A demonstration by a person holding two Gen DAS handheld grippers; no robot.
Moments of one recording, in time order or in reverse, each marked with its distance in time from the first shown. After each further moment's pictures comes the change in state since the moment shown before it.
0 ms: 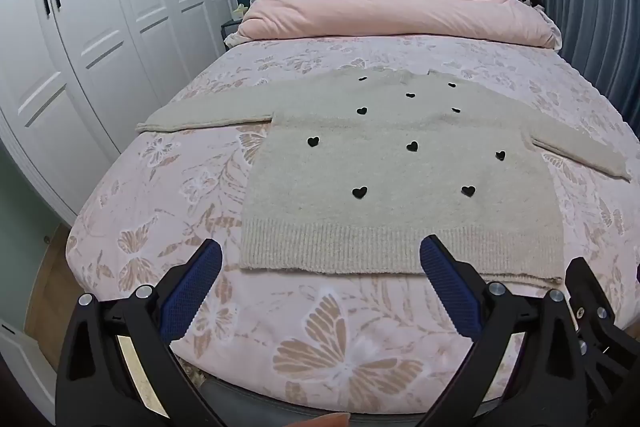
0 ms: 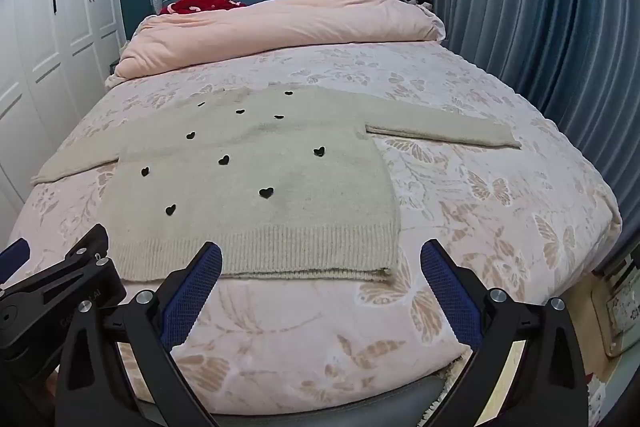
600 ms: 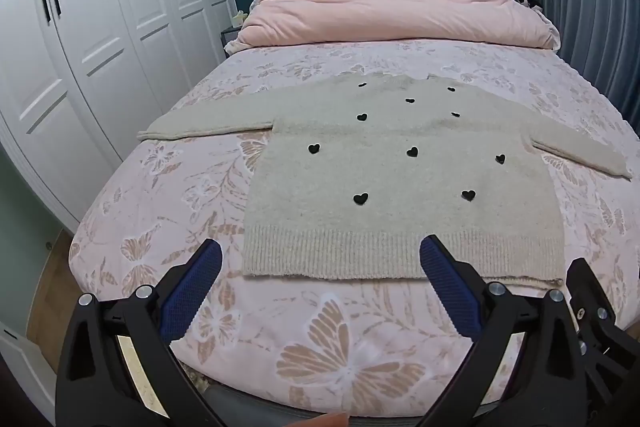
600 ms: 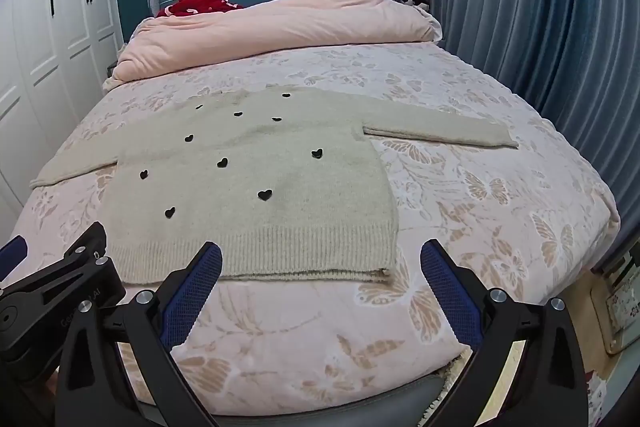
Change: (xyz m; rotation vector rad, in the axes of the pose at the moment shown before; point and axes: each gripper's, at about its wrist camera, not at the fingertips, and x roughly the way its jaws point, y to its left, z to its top) left arm -0.008 0.000 0.002 0.007 -0.018 -0.001; right arm 0.002 0.000 0.001 0.007 0.015 0.001
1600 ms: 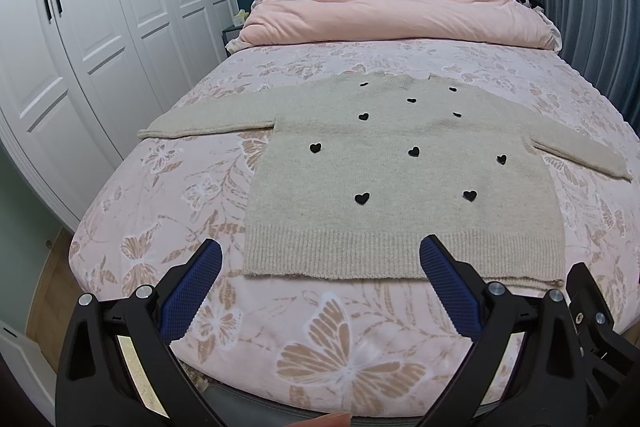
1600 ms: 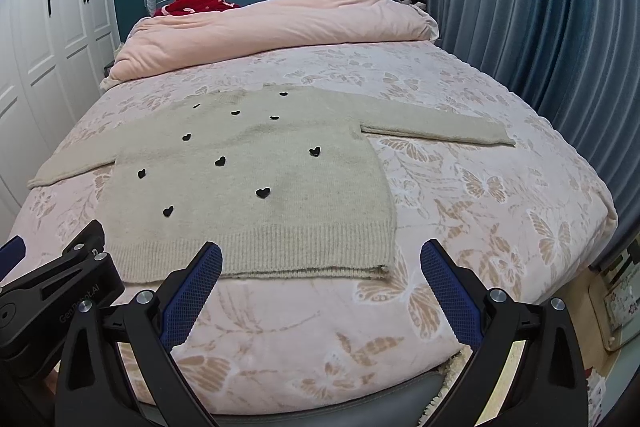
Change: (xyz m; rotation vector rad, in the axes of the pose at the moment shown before) left arm 0.005 0.001 0.002 -0.009 0.006 -0.003; right arm -0.004 0.001 -0.002 0.004 -0.002 -0.017
